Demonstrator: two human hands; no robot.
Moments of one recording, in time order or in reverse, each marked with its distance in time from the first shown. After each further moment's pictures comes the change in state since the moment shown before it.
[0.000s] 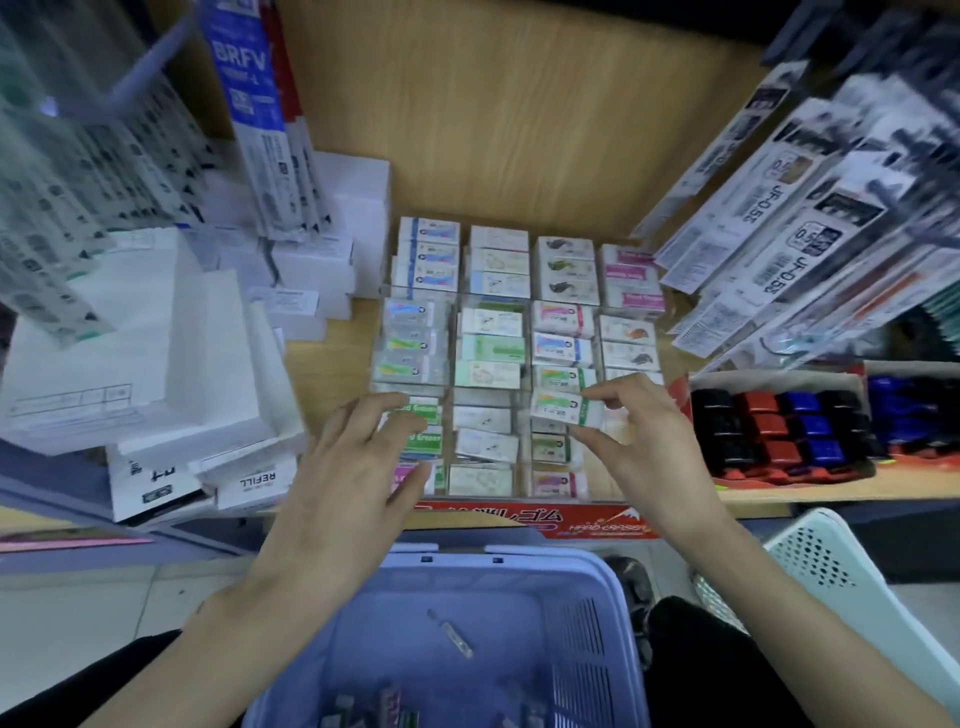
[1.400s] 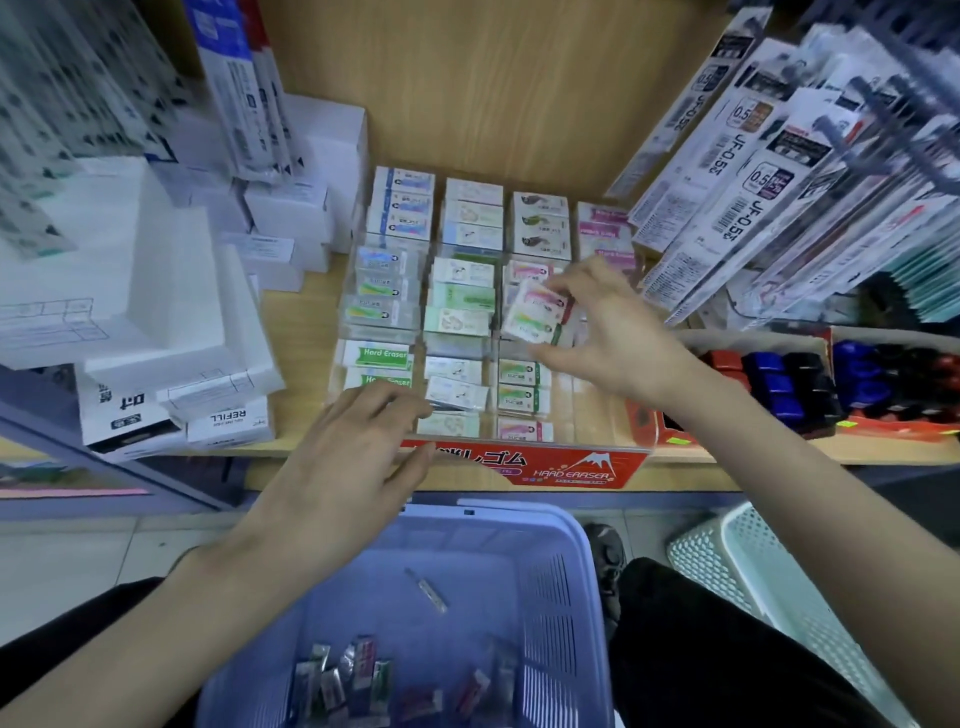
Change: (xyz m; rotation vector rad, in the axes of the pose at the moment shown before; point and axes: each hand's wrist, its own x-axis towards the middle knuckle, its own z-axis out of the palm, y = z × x) left_hand -0.022 0.034 0.005 -0.030 -0.143 0.035; right_hand 0.049 0.000 -0.027 -0.286 -0.187 -0.273
